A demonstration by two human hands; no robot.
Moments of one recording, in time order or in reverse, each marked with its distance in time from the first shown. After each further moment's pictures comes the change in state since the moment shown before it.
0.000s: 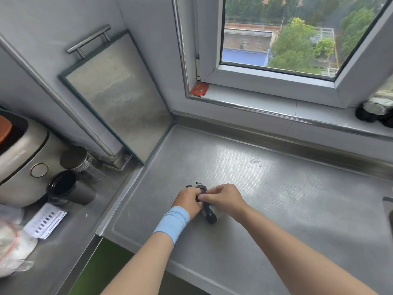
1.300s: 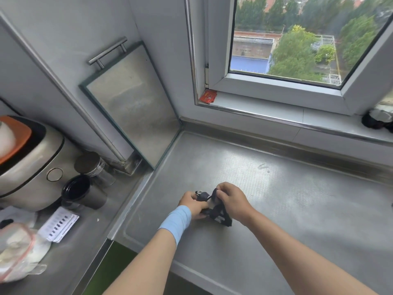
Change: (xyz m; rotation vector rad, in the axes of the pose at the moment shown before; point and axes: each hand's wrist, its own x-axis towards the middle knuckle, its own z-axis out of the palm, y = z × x) left_hand 0.003 -0.011 -0.013 -0.774 -0.043 -0.483; right_hand 0.005 -0.007 0.010 -0.096 0.078 -0.210
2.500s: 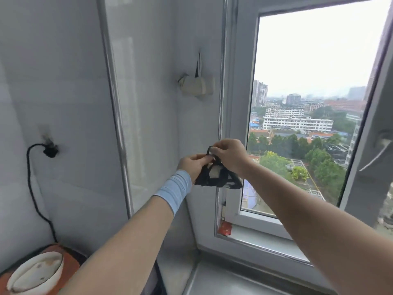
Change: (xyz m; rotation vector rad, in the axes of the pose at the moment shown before) left_hand -0.213 0.413 -0.161 -0.174 0.001 0.908; right_hand 0.013 -0.504 -0.118 -0.137 0.459 -0.649
